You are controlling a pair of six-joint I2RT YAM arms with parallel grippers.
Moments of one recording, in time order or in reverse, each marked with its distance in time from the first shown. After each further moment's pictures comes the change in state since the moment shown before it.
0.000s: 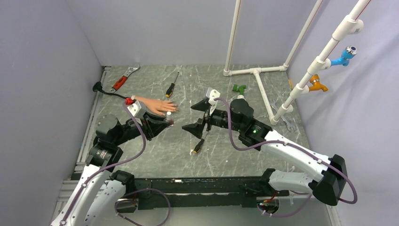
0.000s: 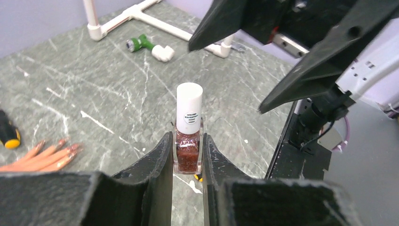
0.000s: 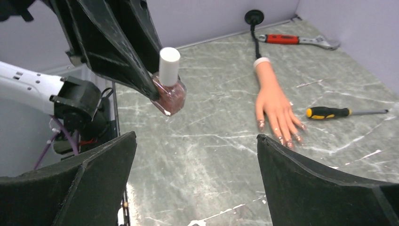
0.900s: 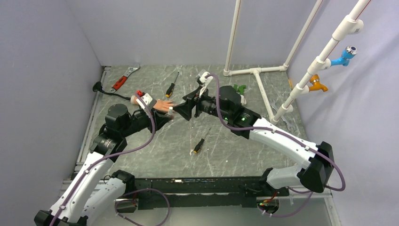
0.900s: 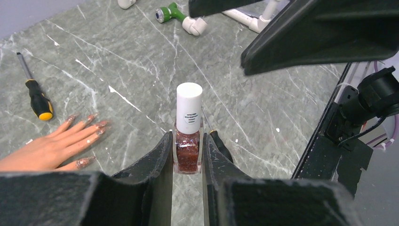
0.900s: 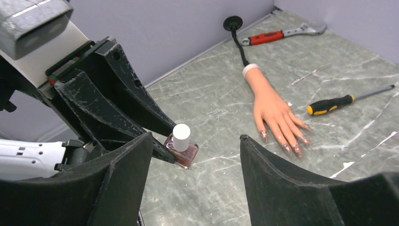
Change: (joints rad) left arm -0.055 0.151 0.084 -0.117 -0.190 0.127; right arm 0.006 0.167 0.228 -0.042 0.181 0.216
